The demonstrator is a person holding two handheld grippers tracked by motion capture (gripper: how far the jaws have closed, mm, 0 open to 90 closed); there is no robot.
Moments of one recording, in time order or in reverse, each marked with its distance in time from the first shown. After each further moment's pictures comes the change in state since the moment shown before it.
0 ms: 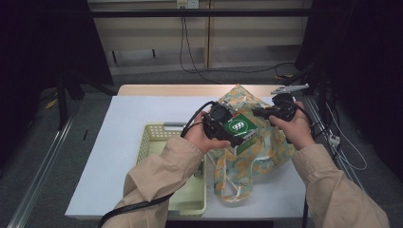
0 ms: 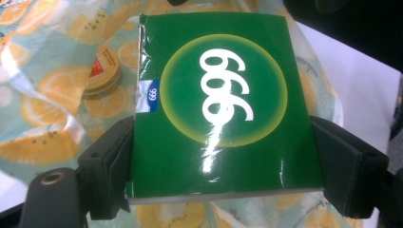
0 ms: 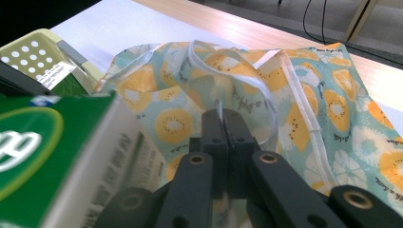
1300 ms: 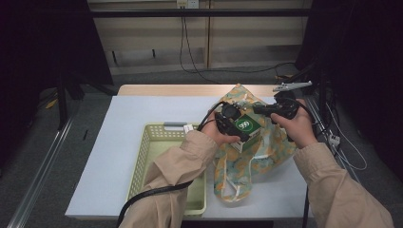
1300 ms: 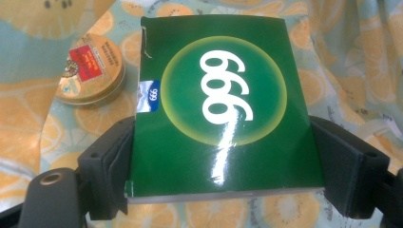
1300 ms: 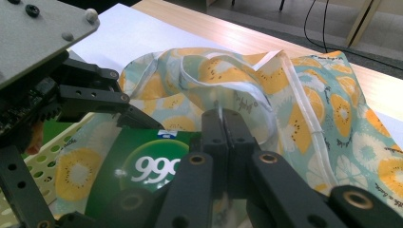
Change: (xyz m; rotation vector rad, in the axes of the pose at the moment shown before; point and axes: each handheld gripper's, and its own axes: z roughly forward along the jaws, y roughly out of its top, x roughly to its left) left arm 0.024 0.011 0.062 0.045 0.014 -0.035; right arm 0.000 0.007 -0.007 -0.022 0.012 0.001
